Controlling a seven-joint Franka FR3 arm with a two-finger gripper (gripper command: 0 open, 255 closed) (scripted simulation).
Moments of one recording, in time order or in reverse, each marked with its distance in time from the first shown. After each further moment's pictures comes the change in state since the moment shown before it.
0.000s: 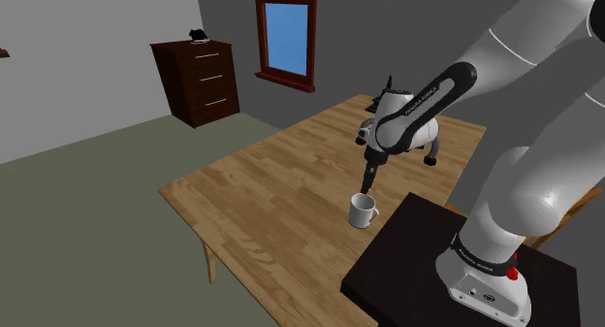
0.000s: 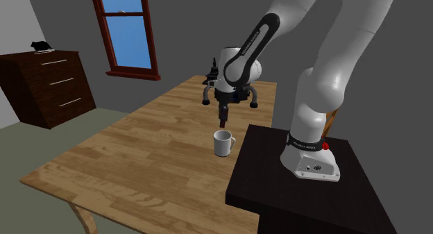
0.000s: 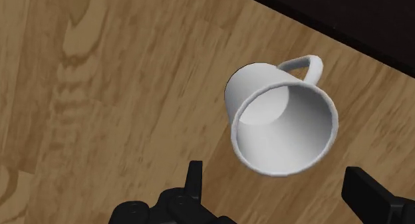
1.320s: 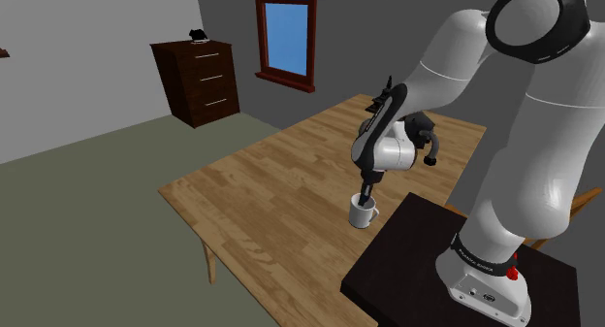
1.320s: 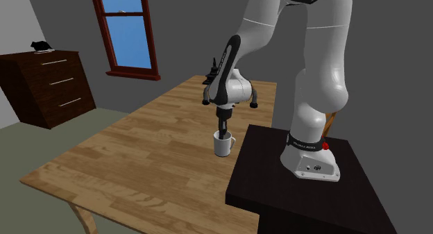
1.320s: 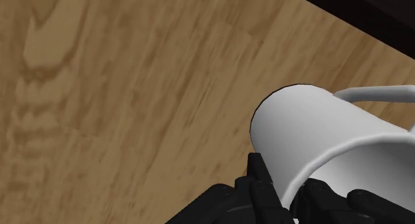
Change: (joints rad) arm 0.127 0.371 -0.022 0.080 0.577 0.241 -0.502
